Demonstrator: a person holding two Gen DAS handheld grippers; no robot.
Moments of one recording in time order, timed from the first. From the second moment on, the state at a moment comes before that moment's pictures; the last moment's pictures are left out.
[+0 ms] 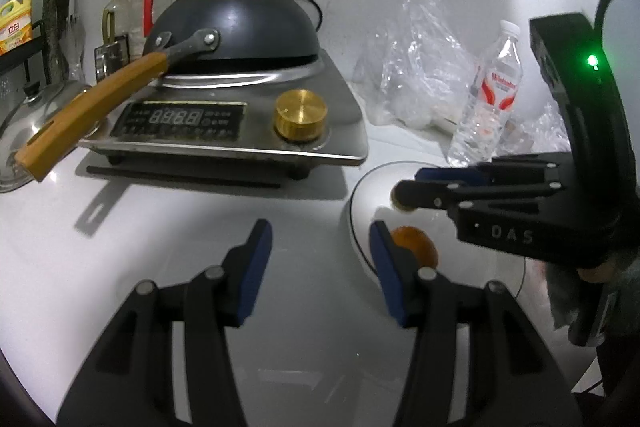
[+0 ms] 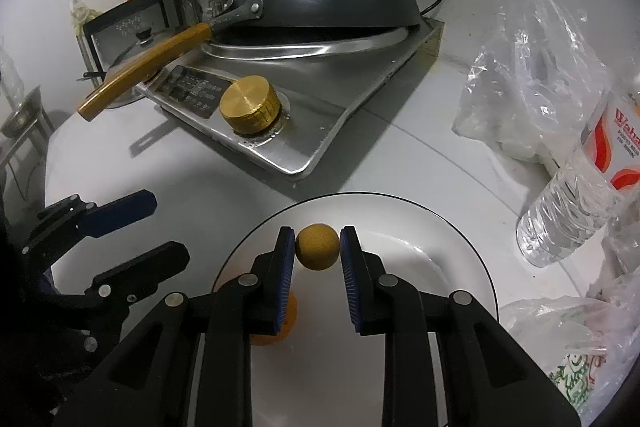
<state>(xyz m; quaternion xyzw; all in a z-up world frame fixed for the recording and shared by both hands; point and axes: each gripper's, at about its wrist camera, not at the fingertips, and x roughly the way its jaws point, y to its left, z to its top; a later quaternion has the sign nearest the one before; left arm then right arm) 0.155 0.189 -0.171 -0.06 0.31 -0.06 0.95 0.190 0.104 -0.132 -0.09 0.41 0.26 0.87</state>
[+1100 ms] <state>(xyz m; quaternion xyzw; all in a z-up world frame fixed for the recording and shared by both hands) 0.109 0.125 -0.126 -0.01 0.28 -0.08 0.96 0.115 0.031 -0.085 -0.08 0.36 0.22 0.90</state>
